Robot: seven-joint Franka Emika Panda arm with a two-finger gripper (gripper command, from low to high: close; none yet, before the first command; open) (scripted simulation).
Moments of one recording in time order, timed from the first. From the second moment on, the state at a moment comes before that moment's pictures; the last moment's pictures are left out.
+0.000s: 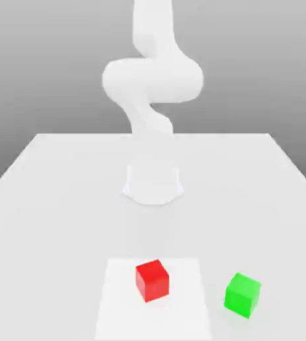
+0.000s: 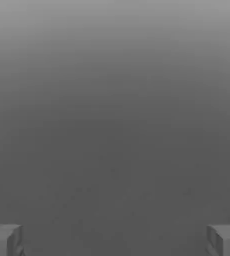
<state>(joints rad) 0.02 -0.72 -0.02 -2.35 0.00 2.35 0.75</state>
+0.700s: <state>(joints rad) 0.10 0.06 -0.10 -2.75 0.02 2.81 0.34</state>
